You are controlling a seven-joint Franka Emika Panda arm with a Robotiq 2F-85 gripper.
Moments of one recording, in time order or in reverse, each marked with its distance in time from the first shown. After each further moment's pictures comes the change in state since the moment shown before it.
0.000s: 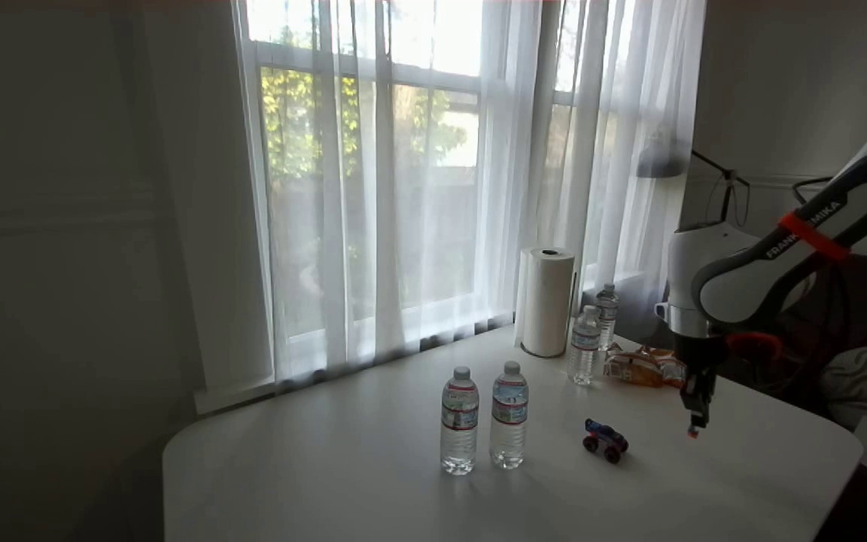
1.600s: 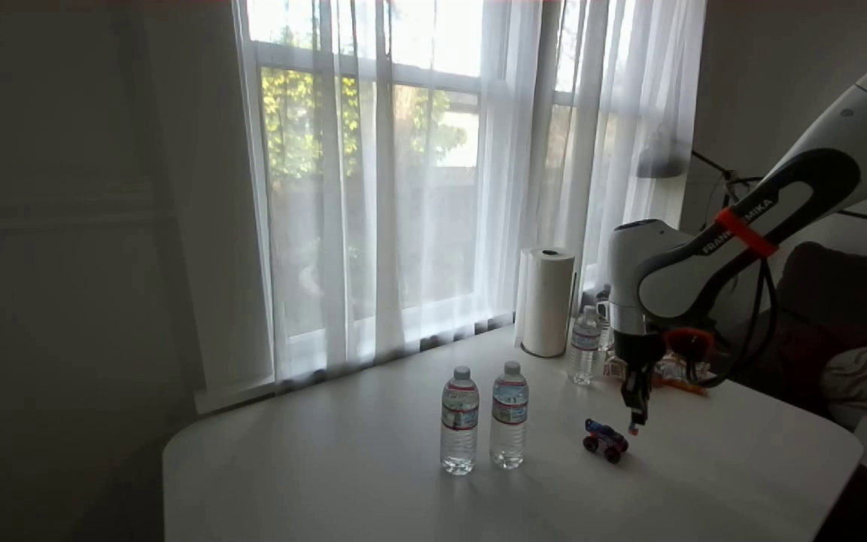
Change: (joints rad) arm 0.090 0.136 0.100 0.177 0.092 -0.041 -0.004
